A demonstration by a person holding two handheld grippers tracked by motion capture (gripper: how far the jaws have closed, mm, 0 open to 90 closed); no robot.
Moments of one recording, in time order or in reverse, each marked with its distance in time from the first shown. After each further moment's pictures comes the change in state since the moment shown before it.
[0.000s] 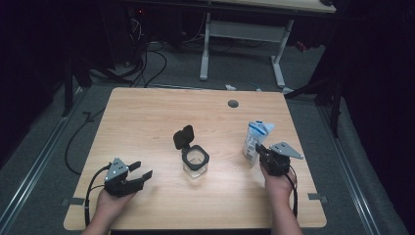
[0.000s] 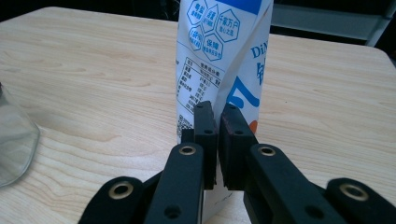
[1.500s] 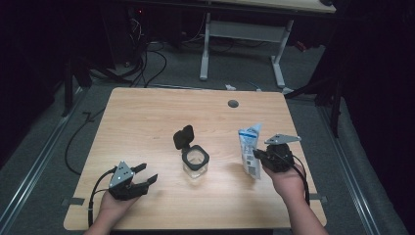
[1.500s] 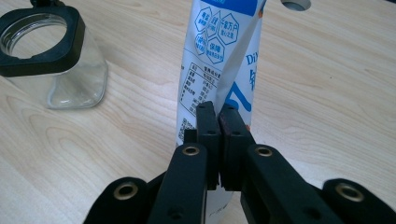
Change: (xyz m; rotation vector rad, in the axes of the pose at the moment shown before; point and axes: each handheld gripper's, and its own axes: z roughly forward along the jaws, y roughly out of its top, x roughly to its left) left arm -0.014 -0.002 0.001 -0.049 -0.021 0.083; right arm 0.010 0.052 -0.028 0.335 0.180 -0.136
